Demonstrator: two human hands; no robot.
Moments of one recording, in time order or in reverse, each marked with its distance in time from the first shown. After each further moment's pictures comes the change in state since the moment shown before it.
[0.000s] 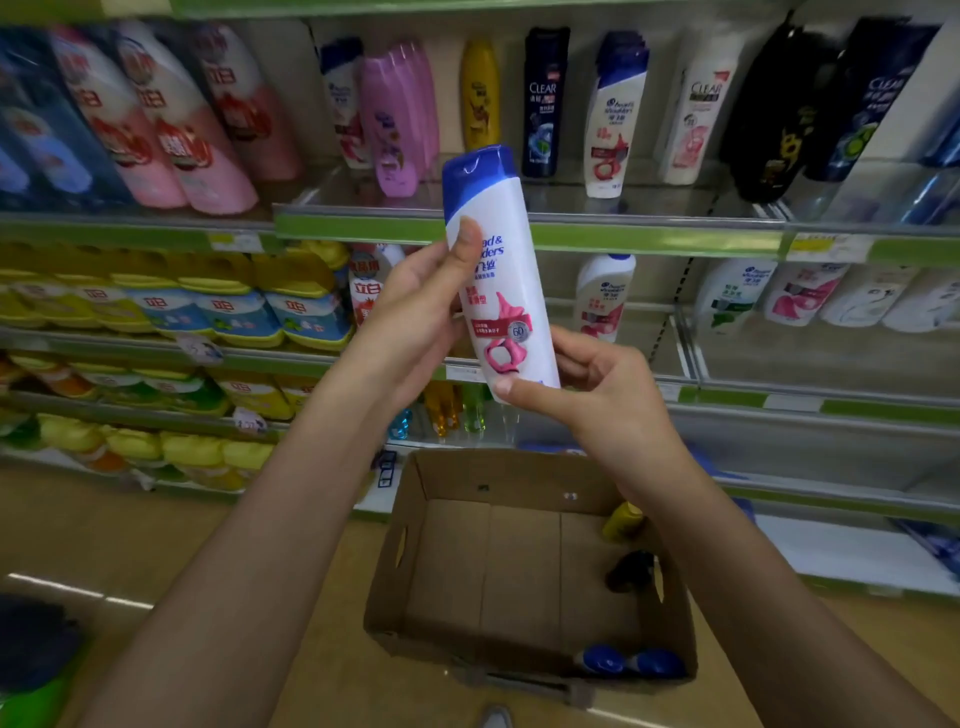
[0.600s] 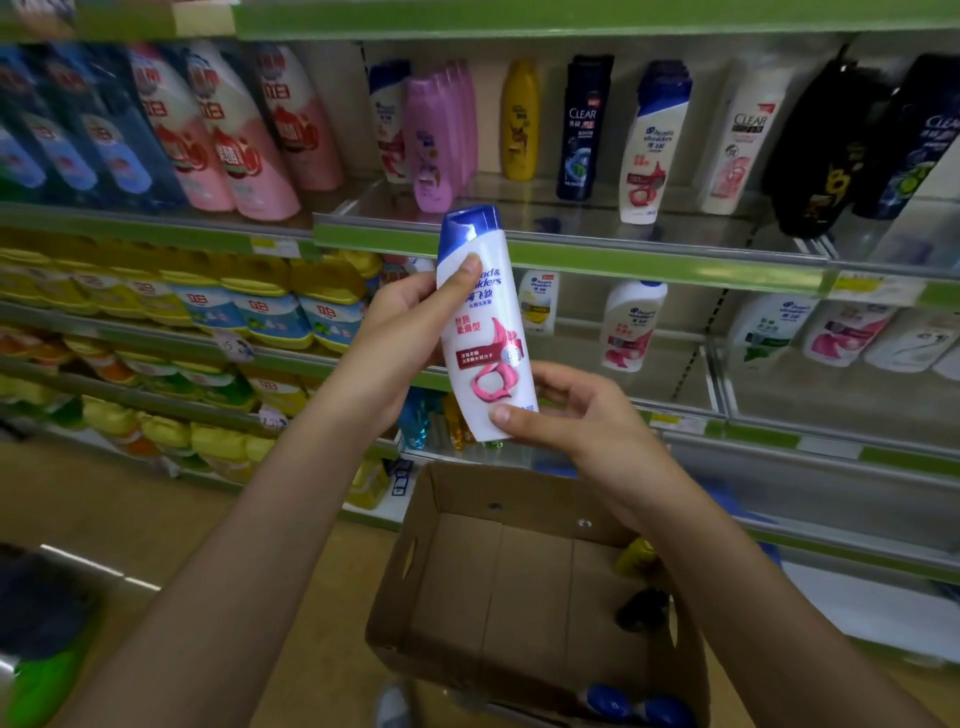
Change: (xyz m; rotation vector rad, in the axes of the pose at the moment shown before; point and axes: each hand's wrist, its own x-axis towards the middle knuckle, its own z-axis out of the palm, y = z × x) left_hand -0.008 0.001 -0.015 0.222 0.176 -0.002; right_hand 0.013 0.007 0.001 0.078 -0.249 0.158
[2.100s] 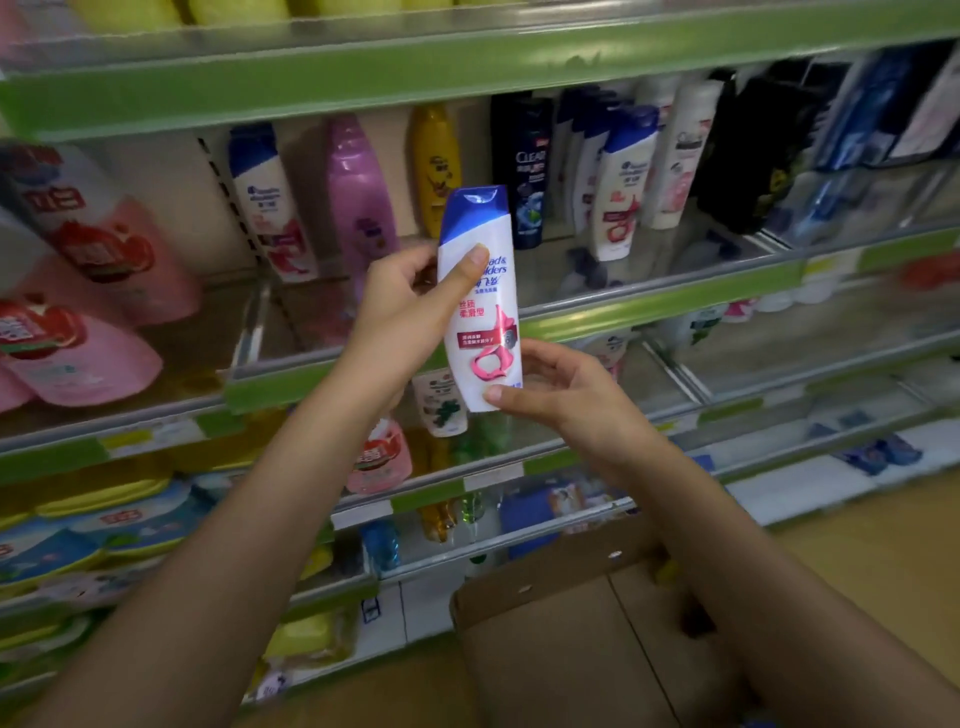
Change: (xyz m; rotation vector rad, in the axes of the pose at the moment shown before) left_hand 0.237 0.010 -0.090 0.116 -0.367 0.269; right_hand 0.217 -0.002 0.045 -0.082 0.536 -0.025
